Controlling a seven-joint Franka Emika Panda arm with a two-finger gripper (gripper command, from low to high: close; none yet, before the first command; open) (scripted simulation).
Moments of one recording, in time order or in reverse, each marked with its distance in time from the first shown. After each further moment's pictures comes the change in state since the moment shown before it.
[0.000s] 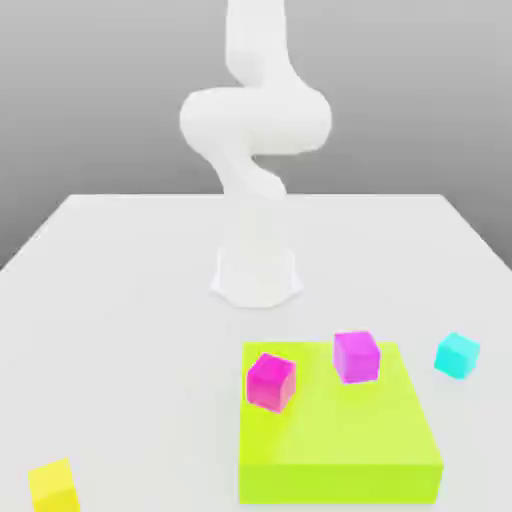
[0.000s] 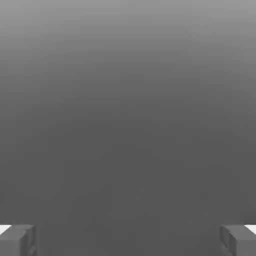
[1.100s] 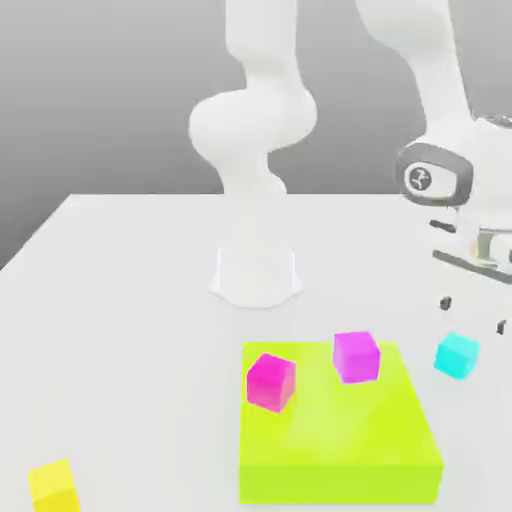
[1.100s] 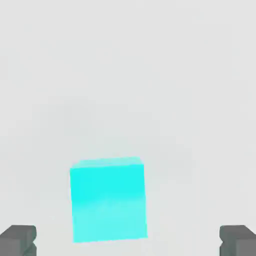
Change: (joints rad) arm 0.733 0.903 0.111 -0.386 -0.082 0.551 -1.269
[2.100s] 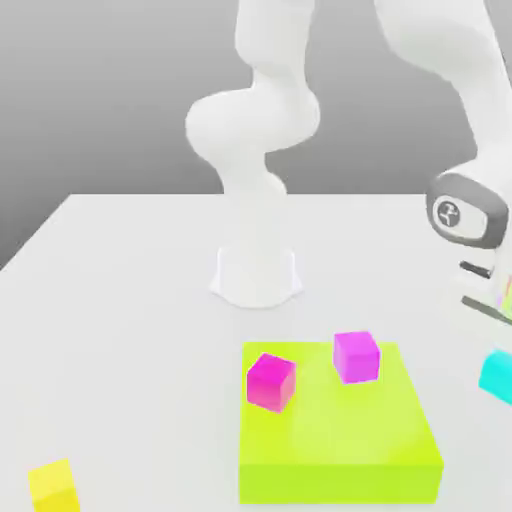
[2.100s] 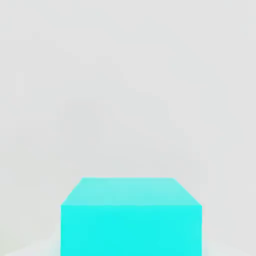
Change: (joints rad) arm -0.205 0.153 -0.060 0.368 0.168 -0.212 -0.253
